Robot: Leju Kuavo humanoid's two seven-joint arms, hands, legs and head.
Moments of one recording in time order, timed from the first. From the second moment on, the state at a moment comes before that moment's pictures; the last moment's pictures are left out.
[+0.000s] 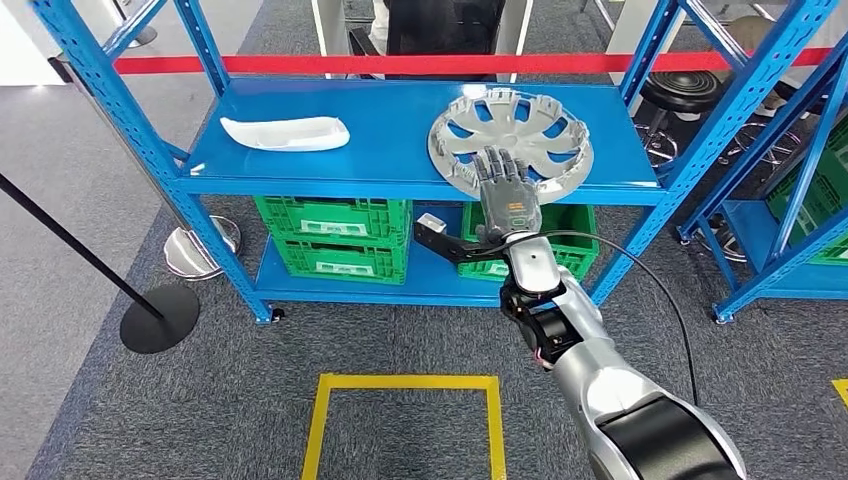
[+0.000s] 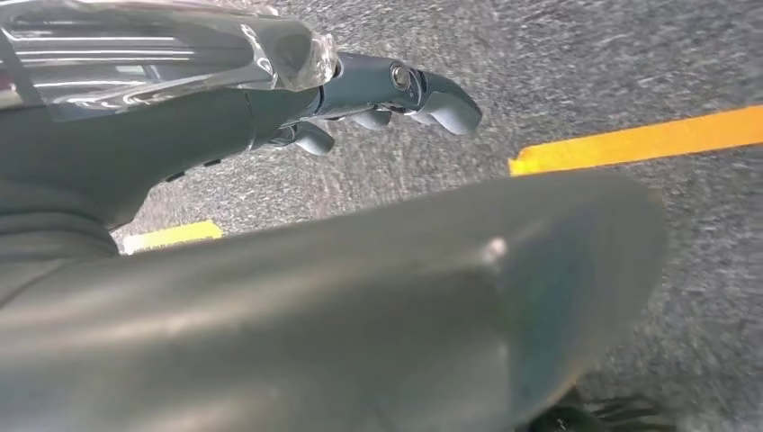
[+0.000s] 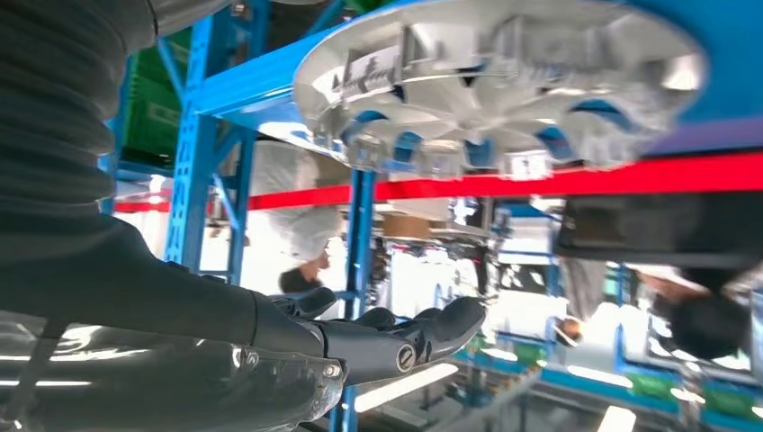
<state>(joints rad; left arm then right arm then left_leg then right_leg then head) -0.15 -0.06 0.99 -0.19 -1.11 -0.31 -0.20 -0.78 0.04 0.42 -0.33 1.42 -0.34 -0.05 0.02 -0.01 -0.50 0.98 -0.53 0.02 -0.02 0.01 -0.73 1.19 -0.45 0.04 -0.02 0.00</state>
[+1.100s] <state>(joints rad) -0.12 -0.05 0.96 -0.19 -1.12 -0.29 -0.23 -0.72 -0.08 0.40 -0.28 1.38 -0.31 0.02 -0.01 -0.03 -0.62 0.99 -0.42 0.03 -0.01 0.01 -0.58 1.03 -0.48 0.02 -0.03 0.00</state>
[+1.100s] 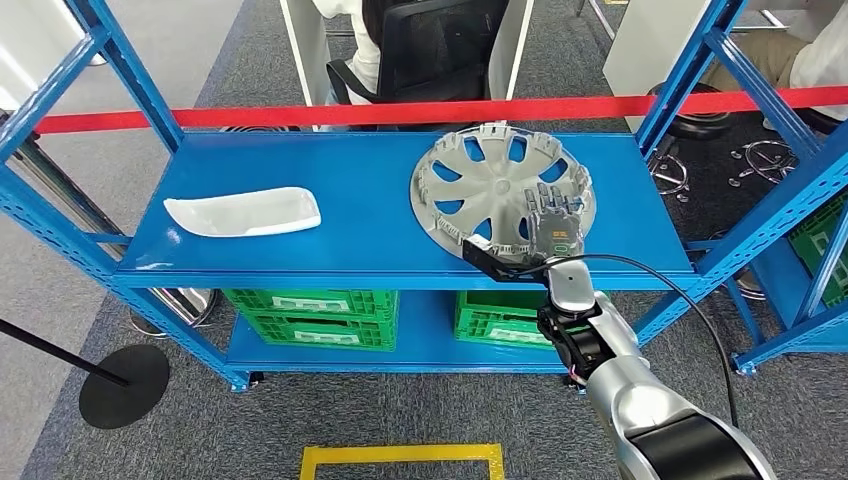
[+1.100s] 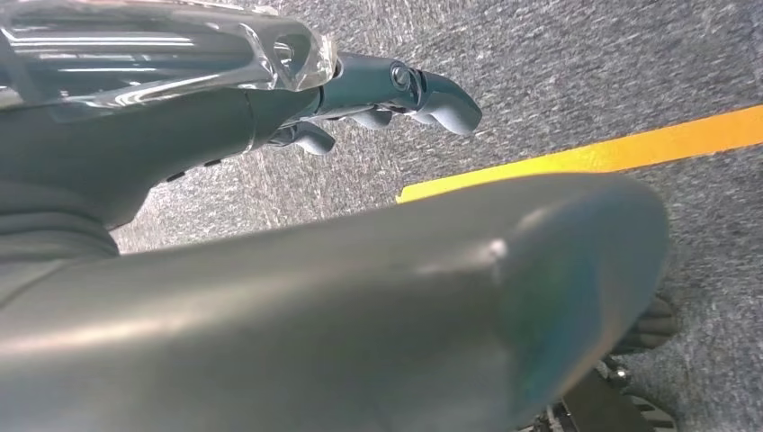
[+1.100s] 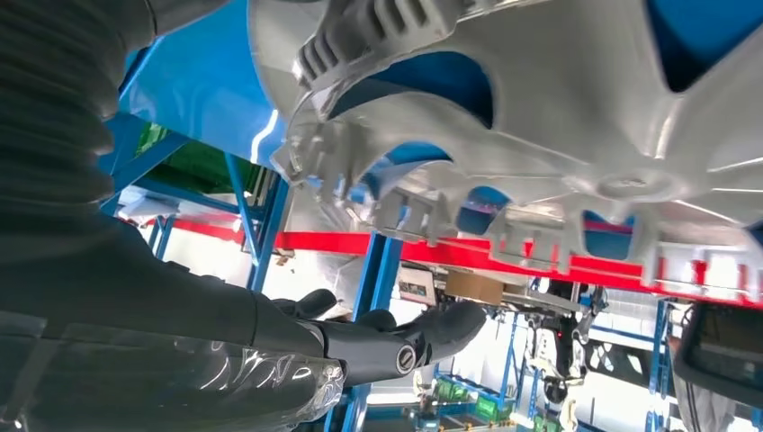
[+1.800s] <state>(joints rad) -0.14 -0.05 0.96 -0.19 -1.12 -0.29 -0.22 -0.77 -0.08 0.38 -0.29 1.36 -0.31 -0.02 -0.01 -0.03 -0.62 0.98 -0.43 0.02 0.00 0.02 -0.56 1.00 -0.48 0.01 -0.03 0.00</state>
